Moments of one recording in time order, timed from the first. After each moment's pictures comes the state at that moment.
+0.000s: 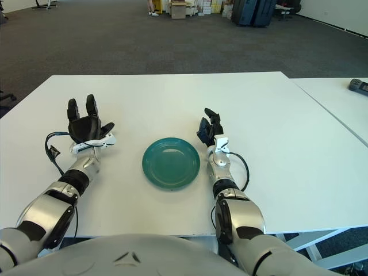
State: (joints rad) left arm -0.49 0.19 -0.29 0.98 0.83 0.29 0.82; right arm -0.47 -0.01 -0.17 1.19 0.02 -0.56 -0.03
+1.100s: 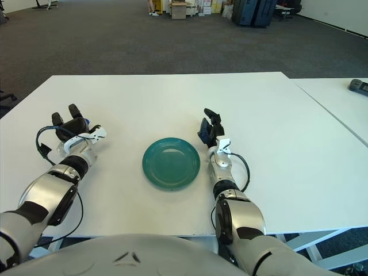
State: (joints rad) left arm -0.65 0.20 -0.28 1.22 0.61 0.43 0.65; right arm -0.46 -0.01 -0.20 1.18 0.05 -0.57 0.03
